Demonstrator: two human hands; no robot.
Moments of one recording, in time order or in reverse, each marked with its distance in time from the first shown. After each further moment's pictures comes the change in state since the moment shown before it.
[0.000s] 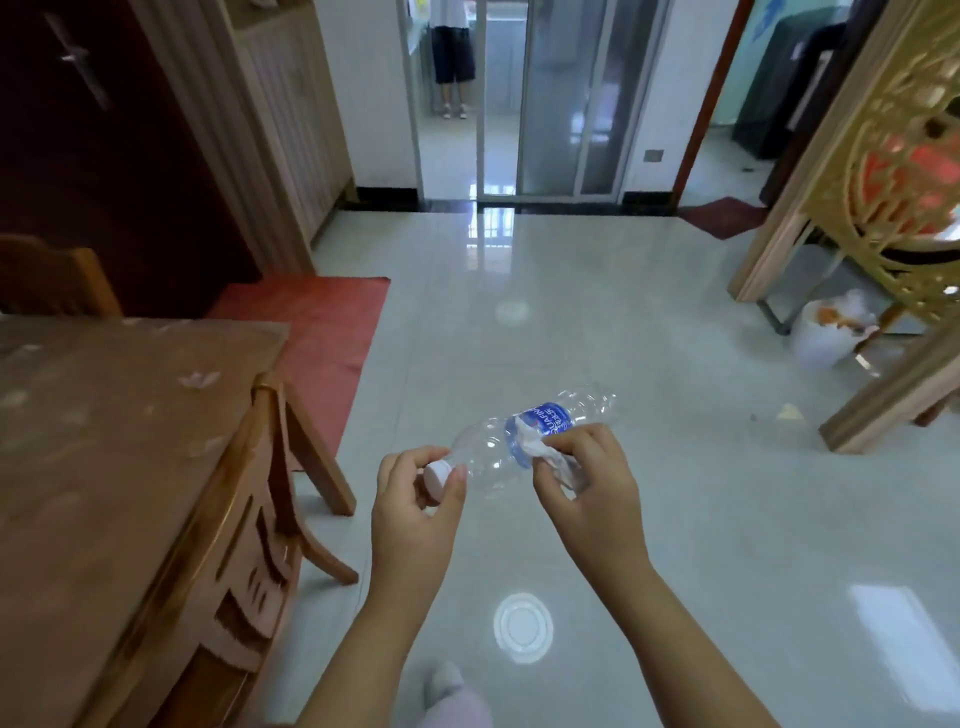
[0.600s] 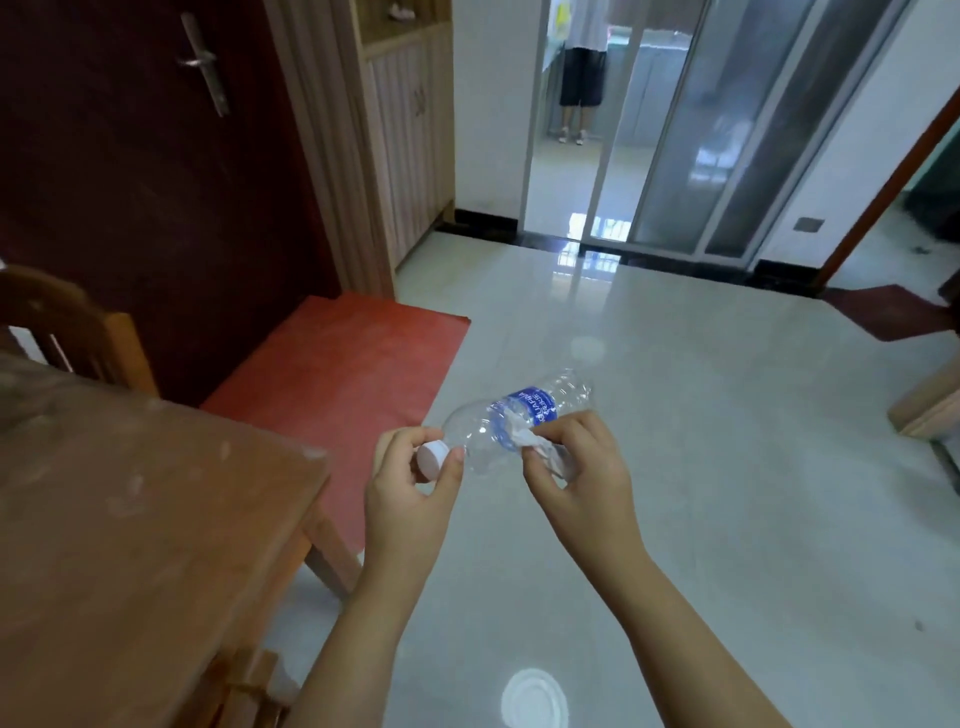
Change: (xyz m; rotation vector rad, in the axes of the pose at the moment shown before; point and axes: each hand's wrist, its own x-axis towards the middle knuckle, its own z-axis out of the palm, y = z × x) left_hand 0.369 -0.071 0.021 0.077 0.277 0.034; right_hand 0.317 0.055 0.247 0.108 -0.221 -0.120
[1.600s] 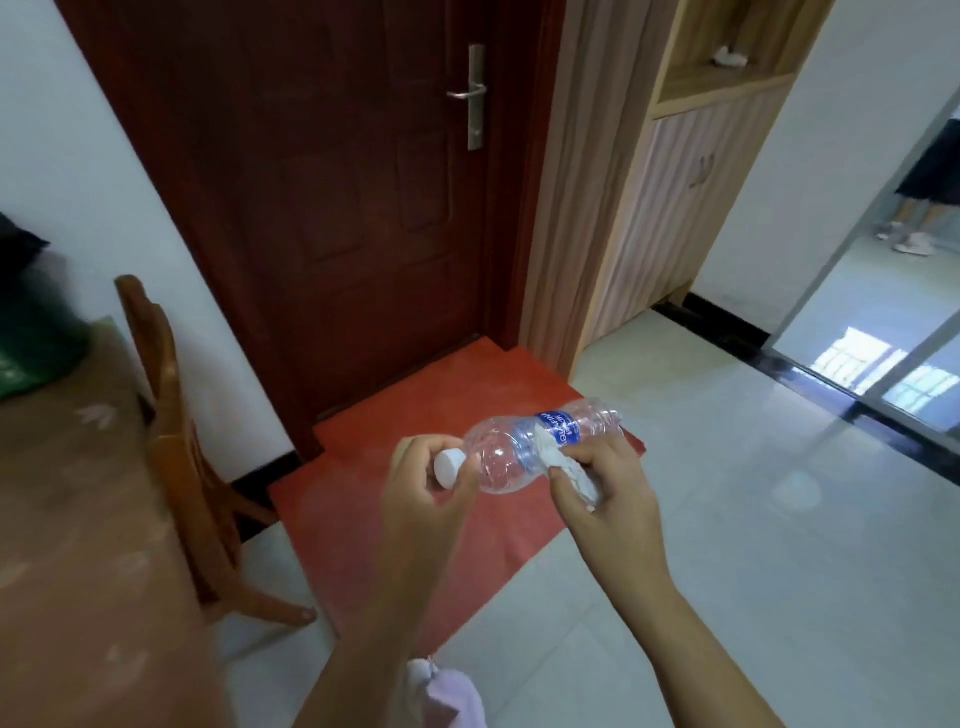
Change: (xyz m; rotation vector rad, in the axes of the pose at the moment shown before) left_hand 0.423 -0.136 0.048 0.168 0.489 -0.097; right_hand 0.410 0.103 0.311 0.285 -0.460 -0.194
